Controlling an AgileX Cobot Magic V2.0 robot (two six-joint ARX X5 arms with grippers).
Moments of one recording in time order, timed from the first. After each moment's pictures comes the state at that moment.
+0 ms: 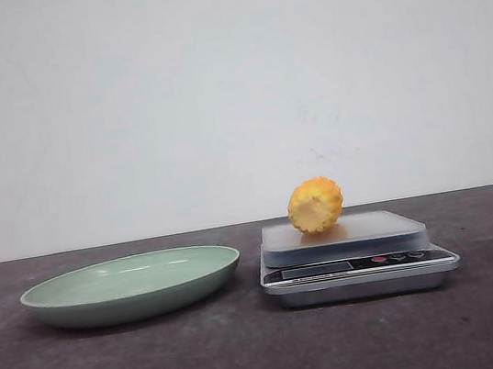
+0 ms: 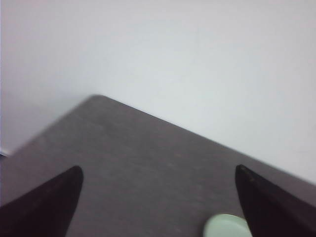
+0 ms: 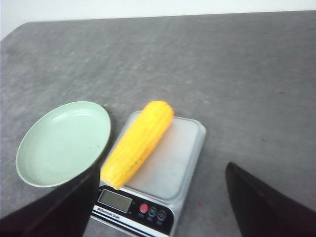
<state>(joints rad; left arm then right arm) -0.61 0.35 1.61 -1.42 -0.75 -0.50 0.26 0.80 0.83 -0.49 -0.26 0.19</state>
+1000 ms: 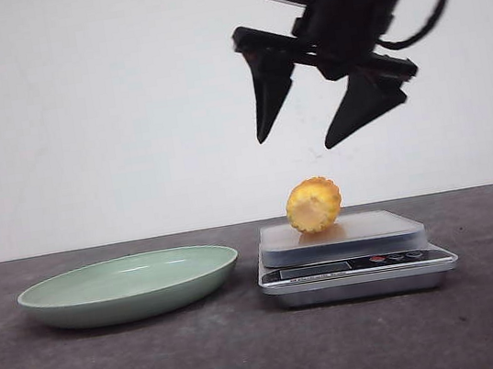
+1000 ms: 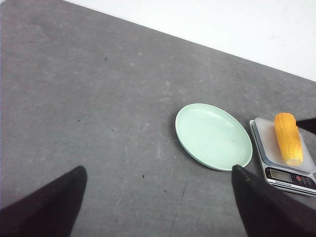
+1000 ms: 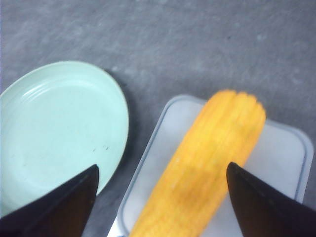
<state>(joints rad) -0.31 0.16 1.20 -1.42 -0.20 -0.39 0.59 1.56 1.12 -0.30 0.01 0.32</state>
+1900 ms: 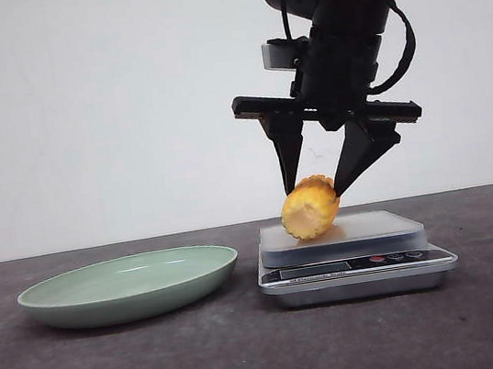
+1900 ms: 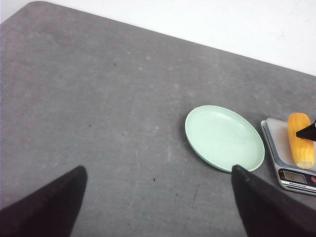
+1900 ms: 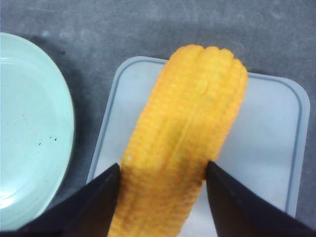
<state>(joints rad) -0.31 0.16 1.20 -1.42 -0.24 -0.36 0.59 1.72 1.21 -0.44 0.06 0.47</state>
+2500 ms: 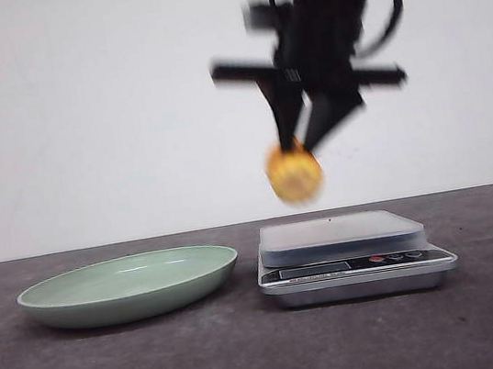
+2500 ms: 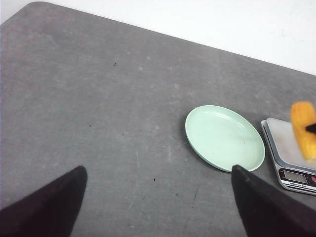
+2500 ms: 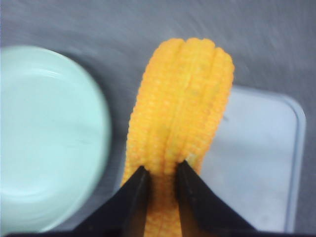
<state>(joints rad) -0.31 0.16 1.20 -1.42 -0.24 -0.36 0.68 1.61 1.24 -0.44 0.13 0.44</state>
